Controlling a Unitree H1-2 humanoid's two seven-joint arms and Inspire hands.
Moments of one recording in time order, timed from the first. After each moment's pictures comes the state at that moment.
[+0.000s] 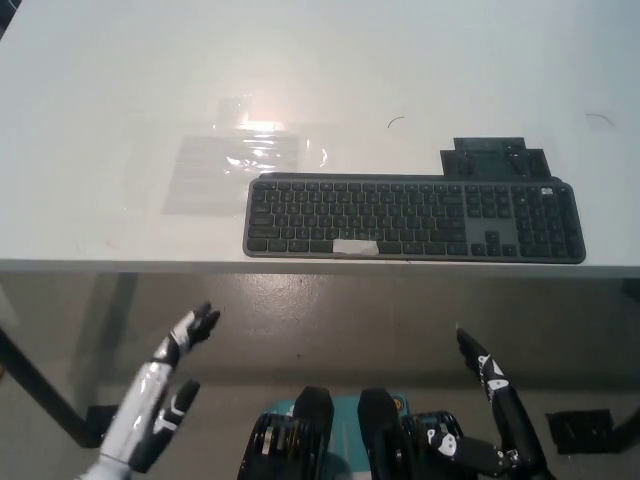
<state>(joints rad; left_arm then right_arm) 0.04 0.25 -0.11 -0.15 0.16 -0.40 -0.03 0.00 -0.07 0.15 0.27 -0.17 -0.39 -0.04</state>
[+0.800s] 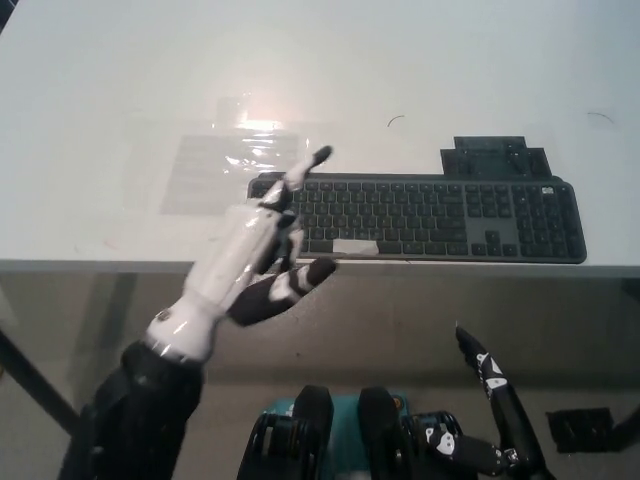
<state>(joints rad) -0.39 0.15 -0.20 -0.13 0.45 -0.23 -0.10 -0.01 -0.08 0.16 0.28 -0.19 -0.41 -0.06</state>
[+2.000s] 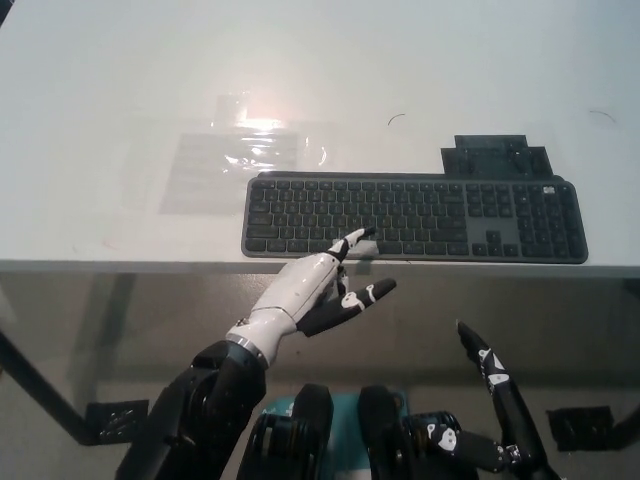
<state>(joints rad) -0.46 0.11 -0.32 0.30 0.58 -0.13 -0.08 -0.02 -0.08 0.16 0.28 -0.19 -0.42 -0.07</state>
